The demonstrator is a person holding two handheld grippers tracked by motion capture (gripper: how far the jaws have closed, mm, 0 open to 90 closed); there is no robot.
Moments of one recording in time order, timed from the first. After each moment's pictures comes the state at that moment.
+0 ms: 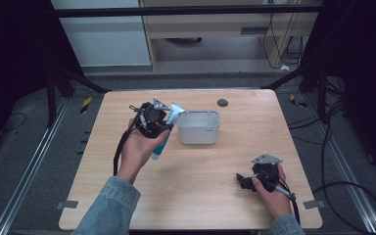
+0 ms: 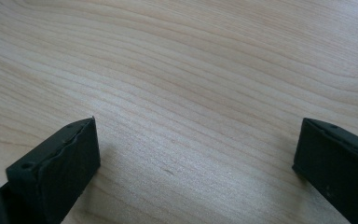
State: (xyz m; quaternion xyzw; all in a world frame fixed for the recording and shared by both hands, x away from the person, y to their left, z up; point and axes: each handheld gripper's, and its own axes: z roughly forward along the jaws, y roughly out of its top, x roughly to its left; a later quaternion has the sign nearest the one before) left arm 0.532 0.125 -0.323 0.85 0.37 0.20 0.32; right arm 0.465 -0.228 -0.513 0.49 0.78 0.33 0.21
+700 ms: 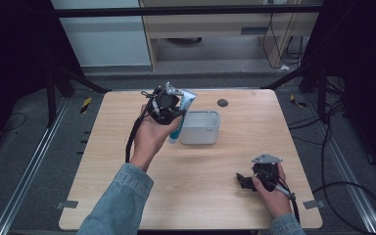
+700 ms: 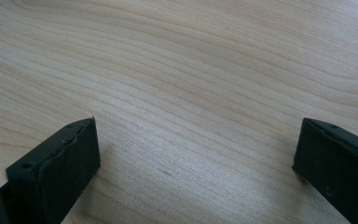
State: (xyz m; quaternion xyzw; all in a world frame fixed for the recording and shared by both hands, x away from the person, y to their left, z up) left arm 0.546 0.092 -0.292 0.84 0.35 0.21 0.35; right arm 0.466 -0.228 -0.513 0.48 0.78 0.33 0.21
